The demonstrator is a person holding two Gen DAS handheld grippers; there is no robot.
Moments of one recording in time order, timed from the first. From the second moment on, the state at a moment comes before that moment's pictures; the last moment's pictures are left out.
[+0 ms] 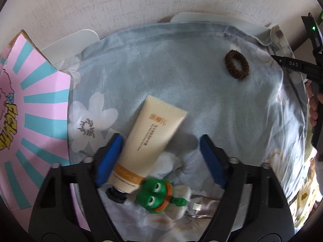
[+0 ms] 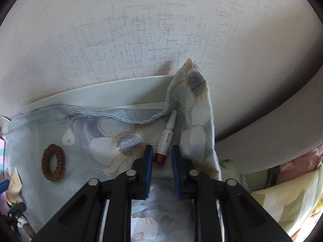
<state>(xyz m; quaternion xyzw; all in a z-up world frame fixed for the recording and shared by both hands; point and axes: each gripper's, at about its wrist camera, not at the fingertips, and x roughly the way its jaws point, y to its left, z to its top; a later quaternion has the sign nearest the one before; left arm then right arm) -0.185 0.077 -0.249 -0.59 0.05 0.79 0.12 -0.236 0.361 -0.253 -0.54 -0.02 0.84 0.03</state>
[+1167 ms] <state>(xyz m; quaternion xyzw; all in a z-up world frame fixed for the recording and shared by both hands) -0.141 0.012 -0.089 -0.48 -0.02 0.87 0.11 -0.170 0.309 -0.118 -0.45 0.01 0.86 -0.23</state>
